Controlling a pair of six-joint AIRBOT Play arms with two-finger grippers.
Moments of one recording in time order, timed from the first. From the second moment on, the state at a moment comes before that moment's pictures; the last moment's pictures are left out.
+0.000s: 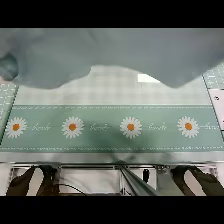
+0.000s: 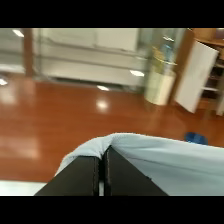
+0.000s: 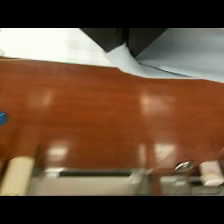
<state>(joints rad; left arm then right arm) 0.49 -0.68 1.68 0.96 -1.07 -1.36 -0.26 -0.81 1.95 -1.18 1.37 1.48</state>
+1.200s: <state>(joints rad) 0.10 -1.12 1.22 1.26 -0.91 -1.49 -0.26 -1.16 1.34 -1.10 1.21 1.43</state>
